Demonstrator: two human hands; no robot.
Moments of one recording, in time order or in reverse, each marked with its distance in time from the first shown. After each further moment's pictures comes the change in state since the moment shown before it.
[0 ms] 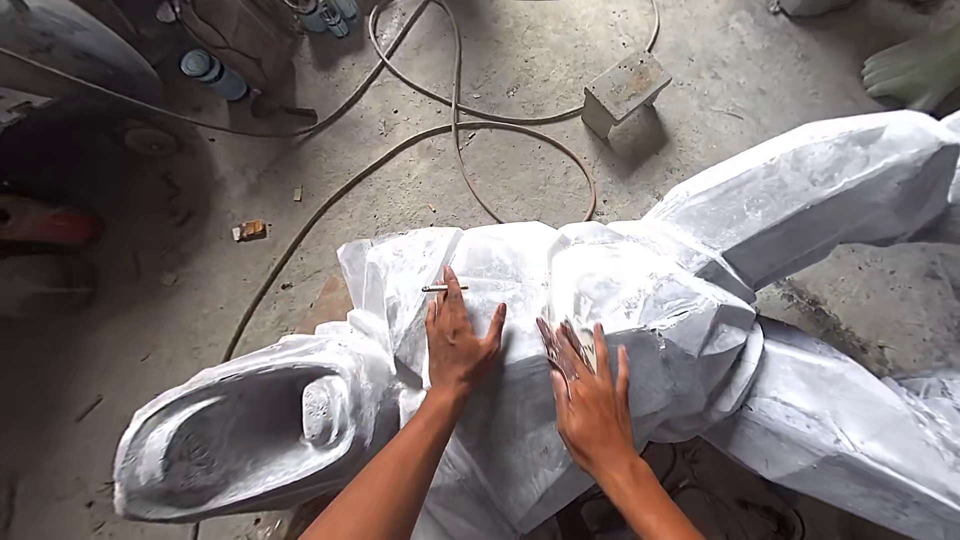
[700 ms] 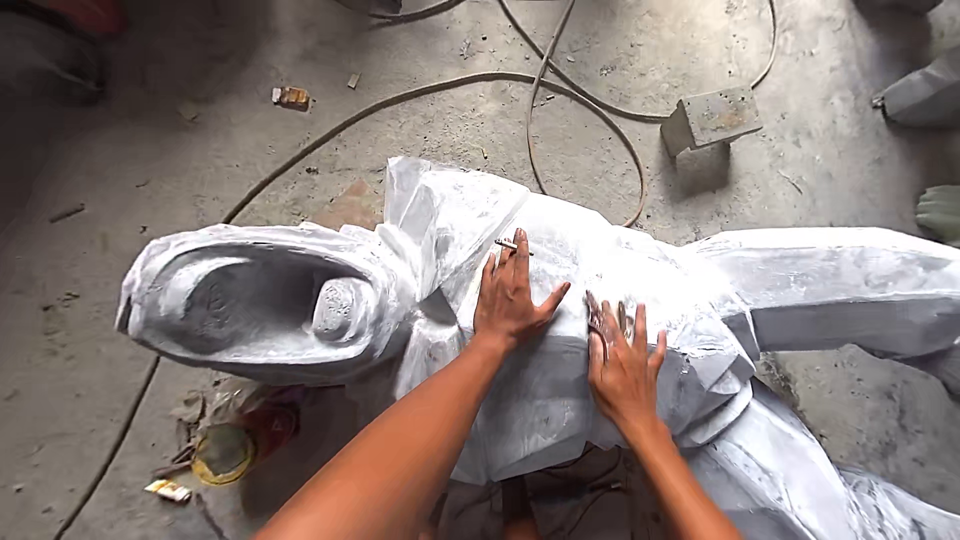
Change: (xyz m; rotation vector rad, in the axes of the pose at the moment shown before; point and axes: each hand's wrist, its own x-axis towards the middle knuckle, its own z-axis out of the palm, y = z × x) left_hand 0.009 0.004 0.002 -0.069 -0.040 -0.093; right_hand 0.039 0.018 -0.007 -0.134 -0.053 -0.127
